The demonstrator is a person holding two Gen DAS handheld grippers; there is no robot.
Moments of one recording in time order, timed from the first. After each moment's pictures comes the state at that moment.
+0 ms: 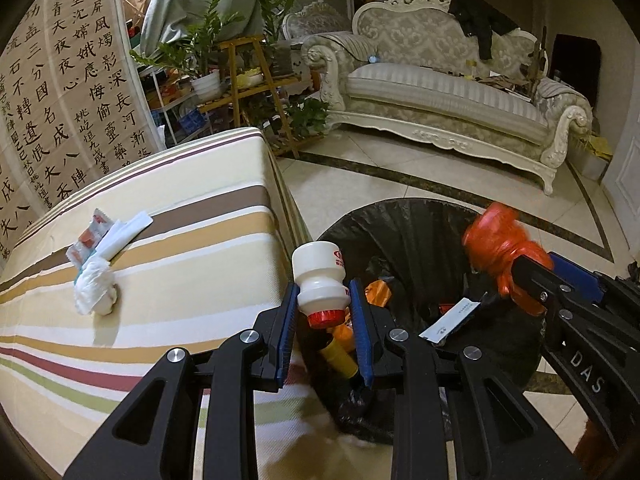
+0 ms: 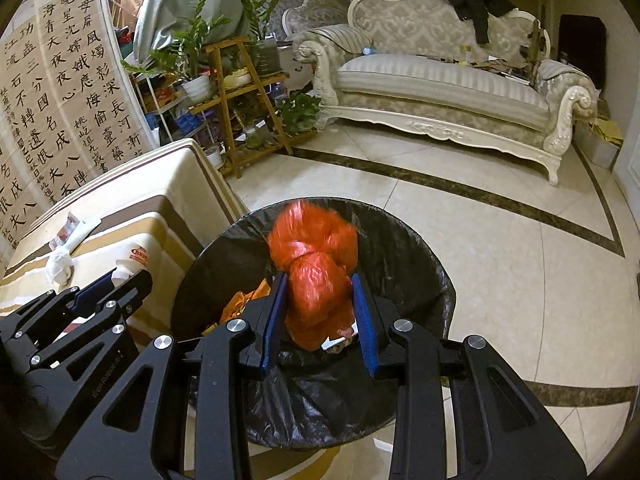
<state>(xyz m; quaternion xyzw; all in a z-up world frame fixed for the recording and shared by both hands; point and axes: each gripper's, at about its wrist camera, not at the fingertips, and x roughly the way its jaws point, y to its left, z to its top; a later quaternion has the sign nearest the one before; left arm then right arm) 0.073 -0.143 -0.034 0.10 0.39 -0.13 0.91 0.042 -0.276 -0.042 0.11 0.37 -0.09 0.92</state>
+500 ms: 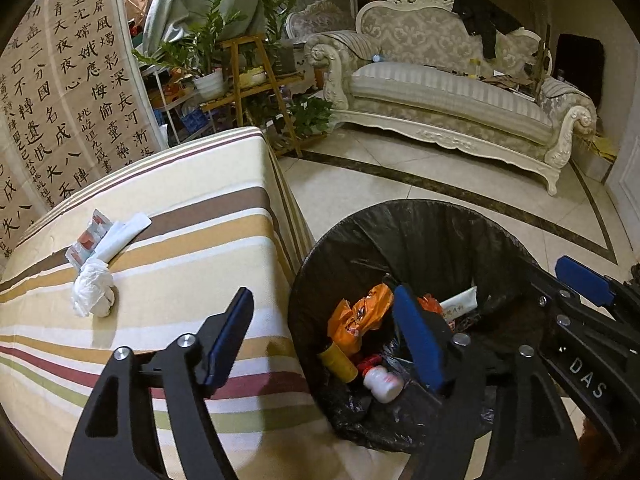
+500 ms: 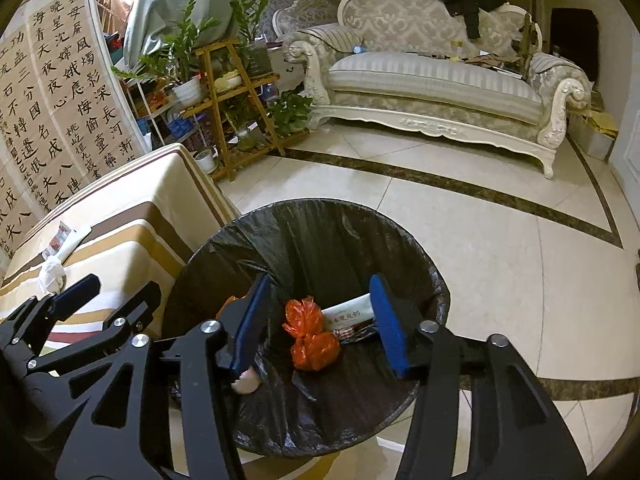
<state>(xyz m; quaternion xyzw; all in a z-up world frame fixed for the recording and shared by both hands) 0.072 -0.144 -0.032 0.10 0.38 -0.12 0.91 0.042 -0.284 -0.044 0.12 0.37 -0.10 0.91</state>
